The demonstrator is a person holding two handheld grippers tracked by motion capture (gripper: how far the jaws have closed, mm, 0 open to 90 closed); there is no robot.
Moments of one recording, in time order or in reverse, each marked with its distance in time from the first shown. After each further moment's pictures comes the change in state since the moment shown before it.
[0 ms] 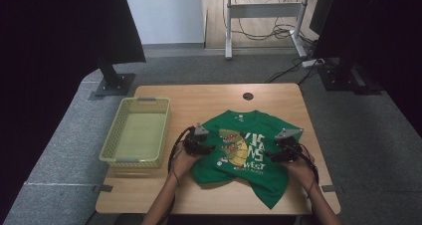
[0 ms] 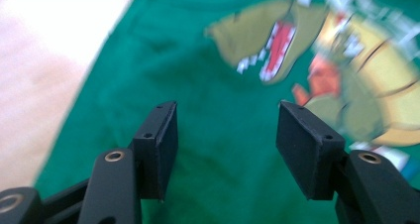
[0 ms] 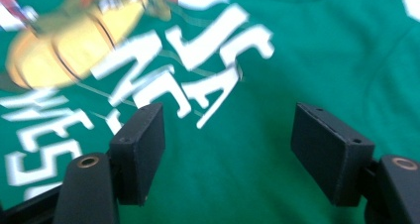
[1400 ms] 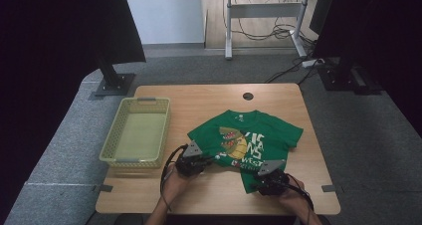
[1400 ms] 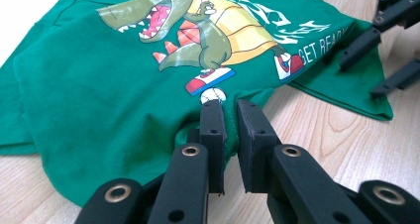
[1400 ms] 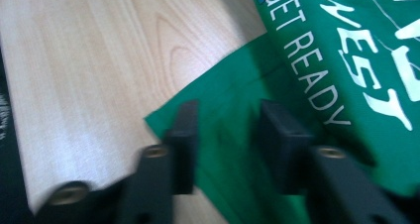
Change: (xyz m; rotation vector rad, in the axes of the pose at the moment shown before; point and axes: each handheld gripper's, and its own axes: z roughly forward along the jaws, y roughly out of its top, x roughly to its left) left arm -0.049 -0.019 -0.081 -0.133 -0.151 0.014; right arm 0.110 -0.026 -0.023 0.081 0.224 -0.219
